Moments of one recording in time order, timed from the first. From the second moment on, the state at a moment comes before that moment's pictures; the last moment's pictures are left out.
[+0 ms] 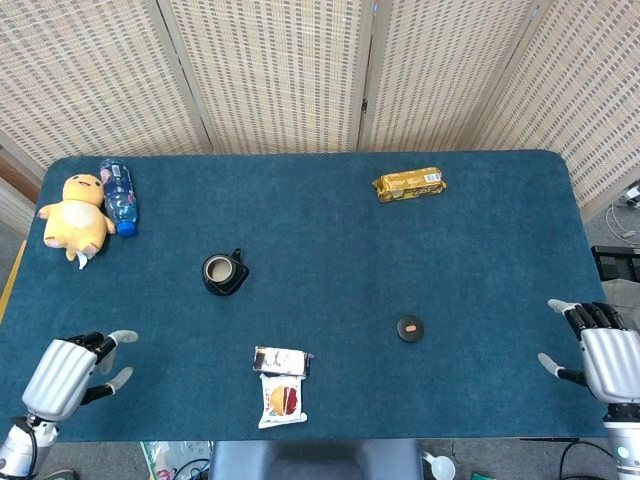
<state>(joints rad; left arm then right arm) -0.17 -1.12 0.02 -1.63 1.82 1.57 0.02 0.04 -1.08 0.06 -1.68 -1.47 1.49 -0.11</state>
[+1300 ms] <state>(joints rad) -0.55 -1.07 -0.16 -1.99 1.45 1.04 0.27 0.00 -1.04 0.05 -1.67 -1.53 1.58 -0.02</state>
